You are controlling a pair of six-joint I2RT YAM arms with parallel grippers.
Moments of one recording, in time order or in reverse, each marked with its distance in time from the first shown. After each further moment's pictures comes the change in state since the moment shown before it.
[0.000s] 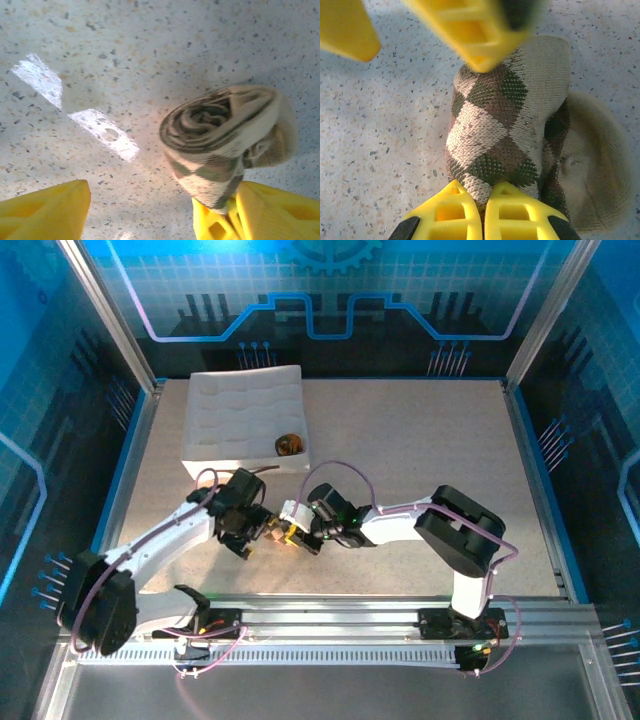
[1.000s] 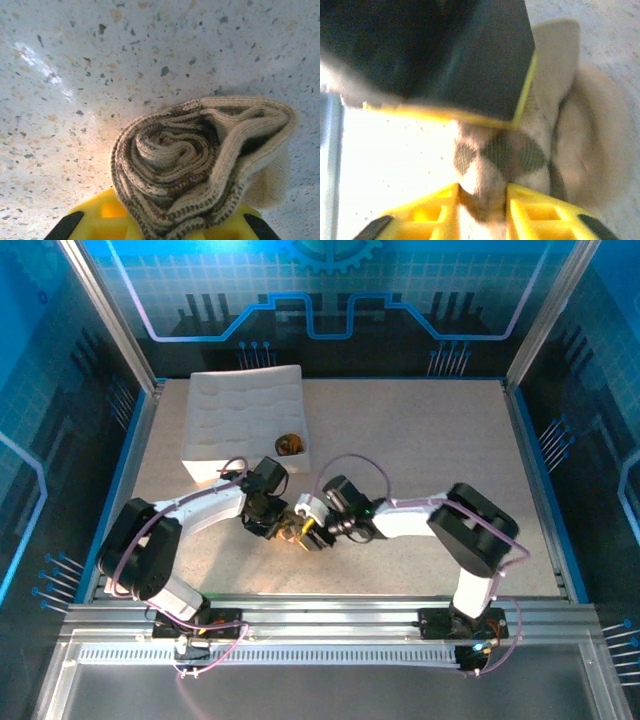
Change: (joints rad) left arm -0.035 0.357 0.143 0.112 0.043 -0.068; right arm -0.072 -0.106 -0.093 -0.068 -0.111 0.080
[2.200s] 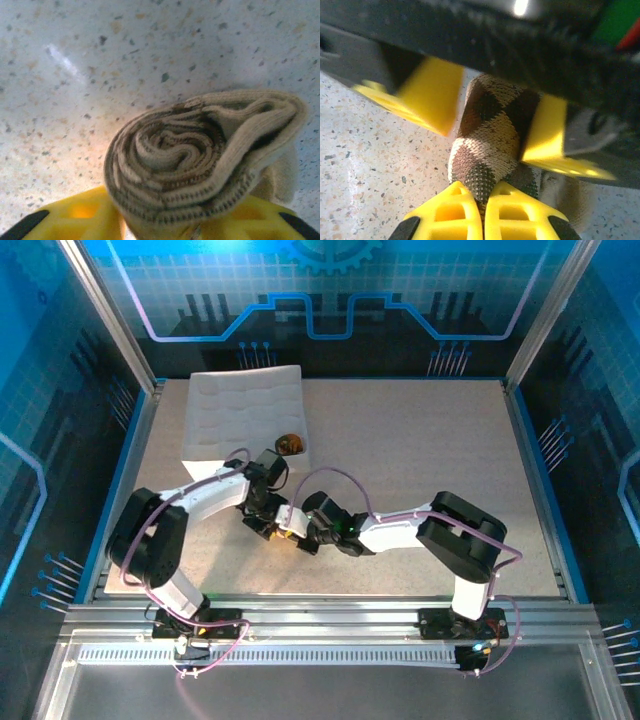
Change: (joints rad) left arm 0.034 0.042 0.105 -0.141 0.038 0.087; right arm 0.142 0.074 0.072 0.116 0.346 -0.177
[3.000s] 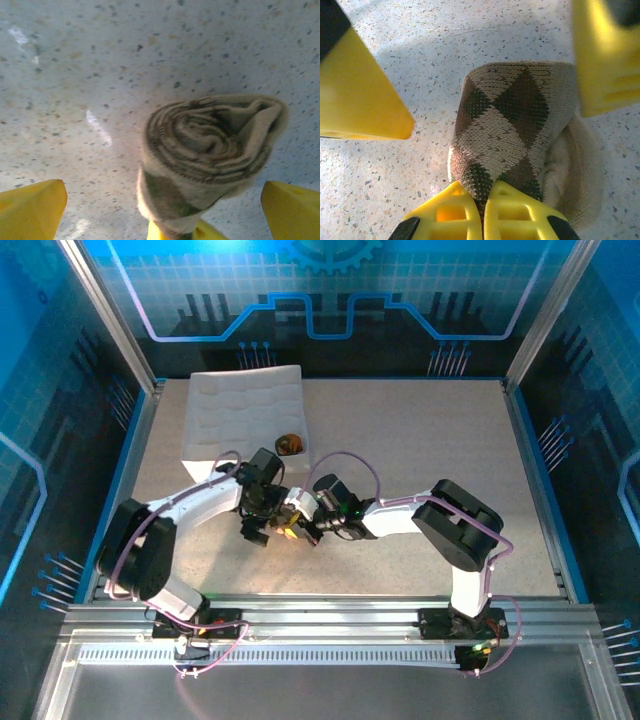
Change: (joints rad) left arm 0.004 -0.037 -0.009 0.067 -0.061 -0.223; right arm -0.124 0.058 0.034 0.005 -0.301 0.250
